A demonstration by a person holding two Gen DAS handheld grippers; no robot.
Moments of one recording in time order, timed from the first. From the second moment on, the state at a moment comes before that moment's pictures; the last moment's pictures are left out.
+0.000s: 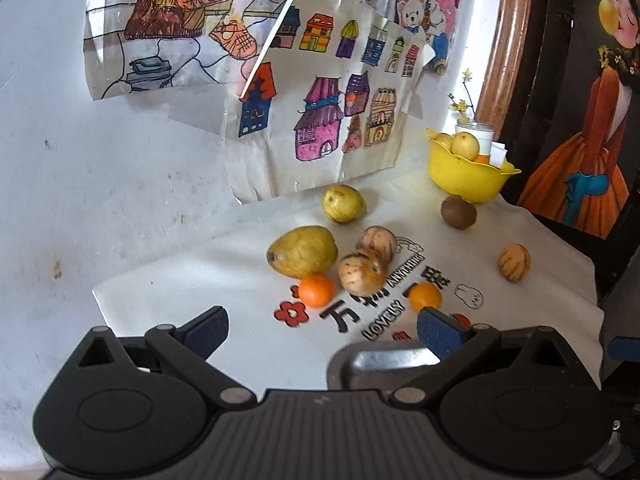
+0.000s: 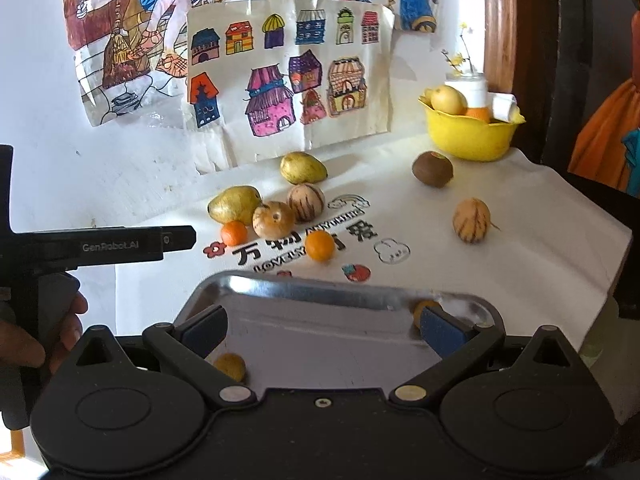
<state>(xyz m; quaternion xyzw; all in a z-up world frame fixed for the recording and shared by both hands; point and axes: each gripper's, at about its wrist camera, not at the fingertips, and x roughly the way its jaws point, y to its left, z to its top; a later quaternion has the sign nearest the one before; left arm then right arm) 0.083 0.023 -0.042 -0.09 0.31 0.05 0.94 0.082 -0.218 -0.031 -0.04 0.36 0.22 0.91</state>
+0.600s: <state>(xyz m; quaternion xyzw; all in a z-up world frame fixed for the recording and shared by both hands) 0.158 0.049 -0.082 -0.10 0.35 0.05 0.93 0.163 -0.187 -0.058 -0.05 0.39 0.22 0.89</state>
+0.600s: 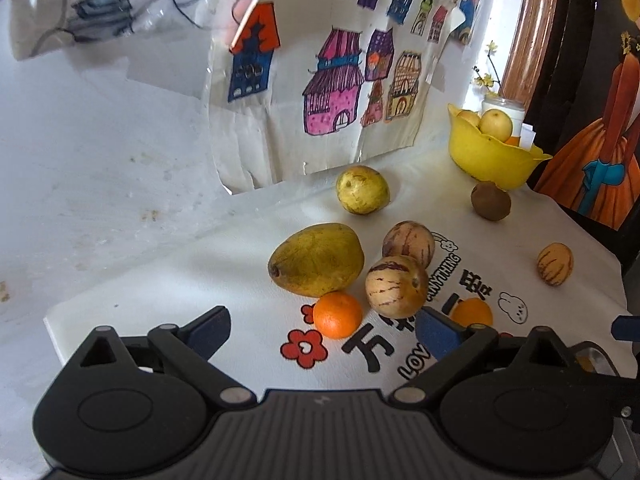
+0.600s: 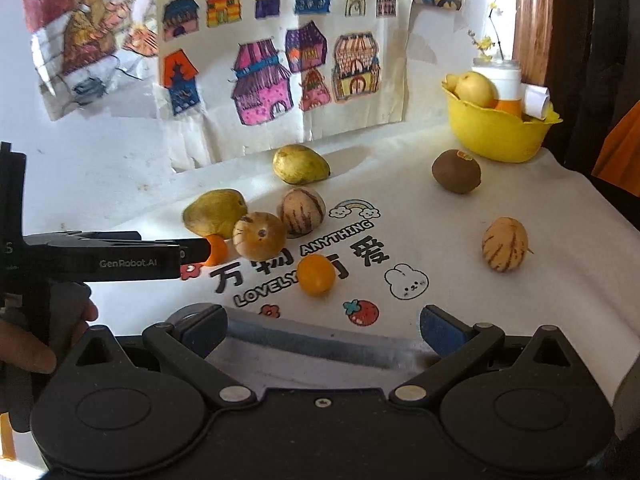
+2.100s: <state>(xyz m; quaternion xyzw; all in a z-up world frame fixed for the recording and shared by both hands) 0.184 0.064 -0.109 -0.09 0.36 0.01 0.93 0.246 -0.145 -0.116 -0.07 0.45 0.25 0.86</state>
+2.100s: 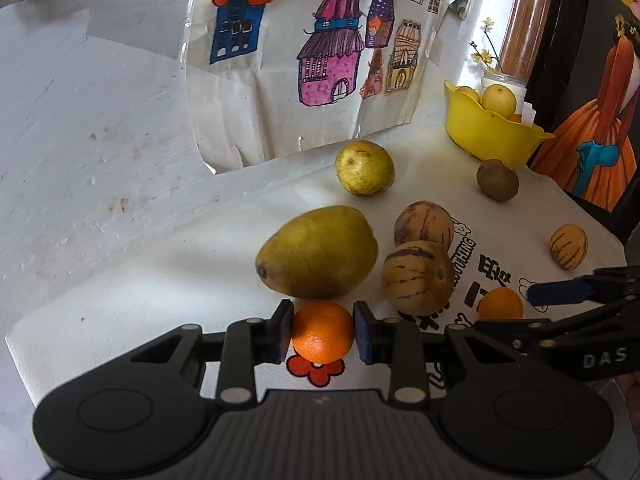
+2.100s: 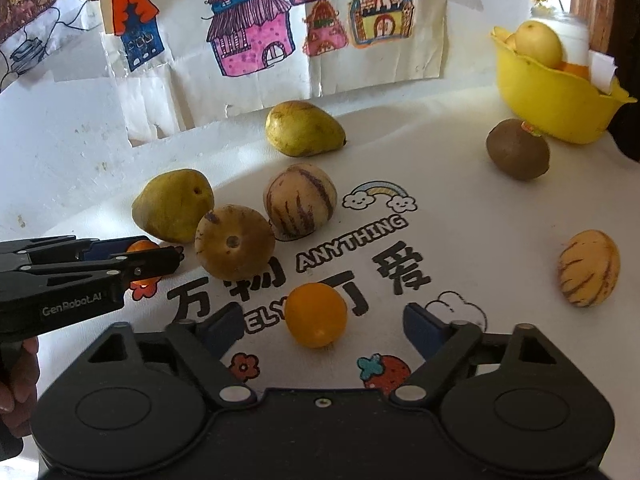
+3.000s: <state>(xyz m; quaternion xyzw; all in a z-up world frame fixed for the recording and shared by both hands) 0.141 0.048 -0.064 -0.09 0.32 0.01 0.94 0.191 -0.169 -0.052 -0.05 0.39 0.27 0.88</state>
